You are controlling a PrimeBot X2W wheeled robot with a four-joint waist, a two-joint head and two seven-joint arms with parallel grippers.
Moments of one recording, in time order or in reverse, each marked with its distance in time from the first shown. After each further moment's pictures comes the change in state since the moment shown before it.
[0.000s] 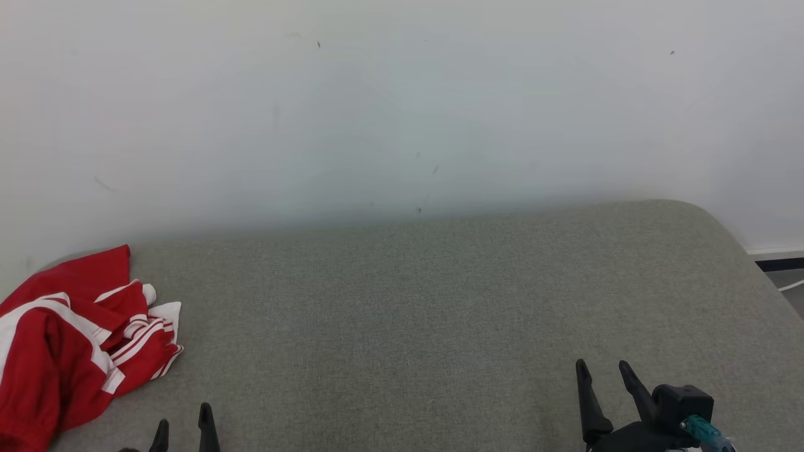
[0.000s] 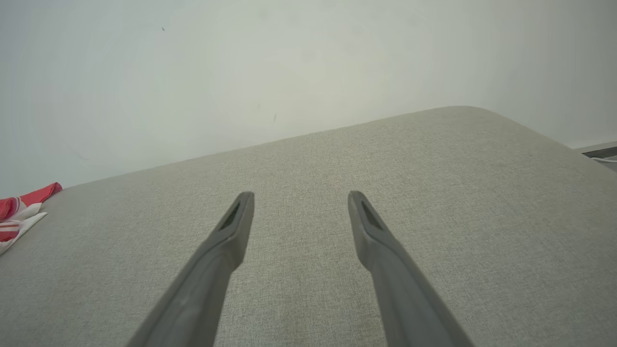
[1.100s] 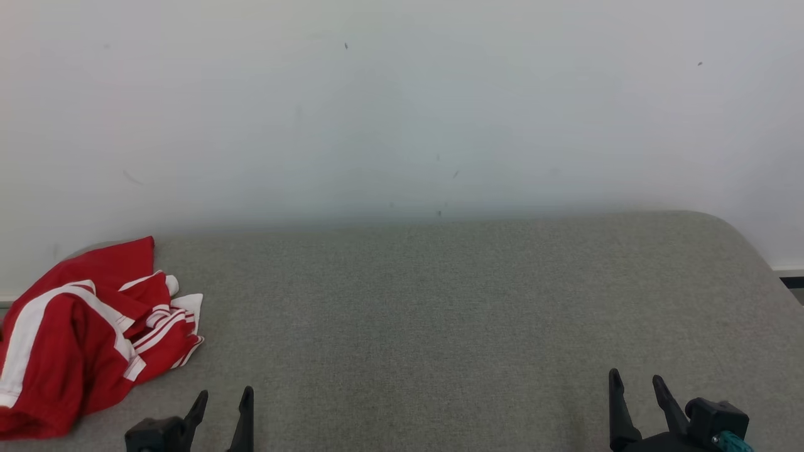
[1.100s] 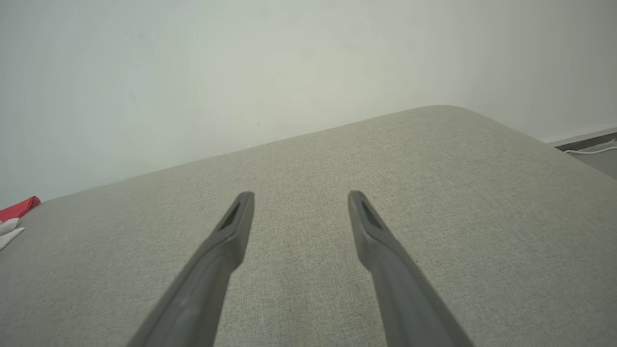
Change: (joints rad) left arm -0.051 0.069 -0.126 -0.041 0.137 -0.049 0.090; right arm 0.064 0.035 -0.136 -0.033 -0.061 -0.005 0.012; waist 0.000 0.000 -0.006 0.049
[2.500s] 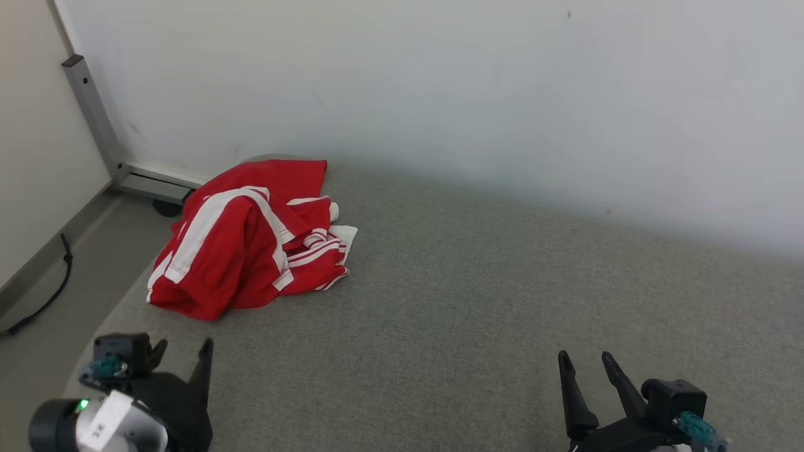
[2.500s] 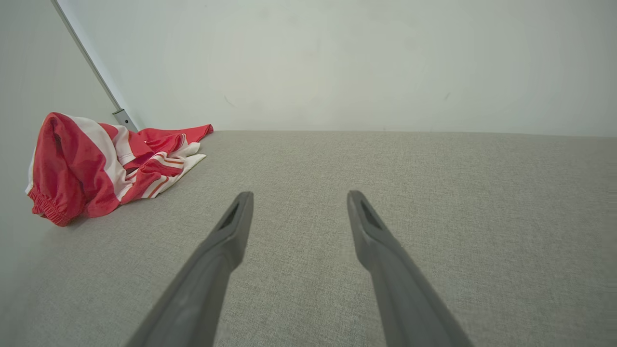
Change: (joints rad) left arm -0.204 0.099 0.007 0.106 0.018 -0.053 0.239; right arm 0.001 0.036 0.079 -0.141 -0.030 0.000 0.085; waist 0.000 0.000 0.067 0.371
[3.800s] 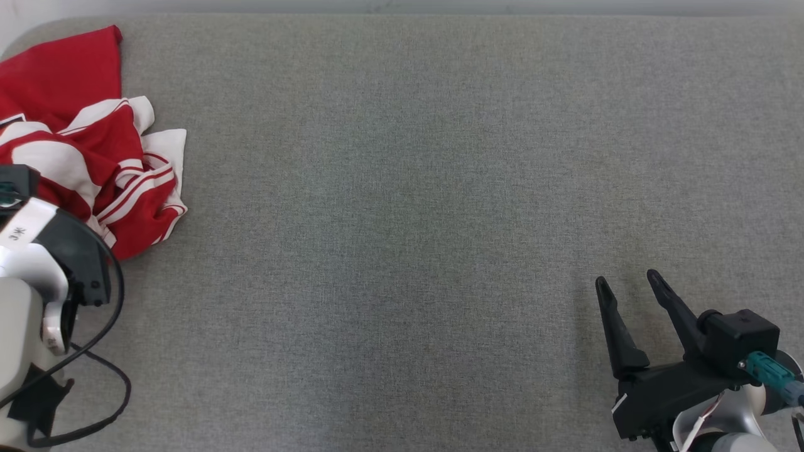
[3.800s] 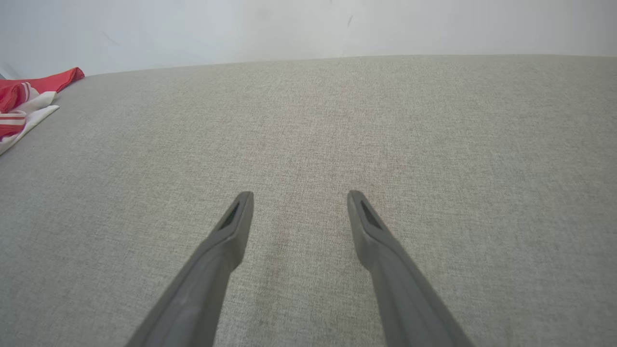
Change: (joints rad) left arm -0.493 0.119 0.014 0.285 0.145 0.080 0.216; right arm -0.001 -0.160 -0.049 -0.437 -0.099 0.000 0.251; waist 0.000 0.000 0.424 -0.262
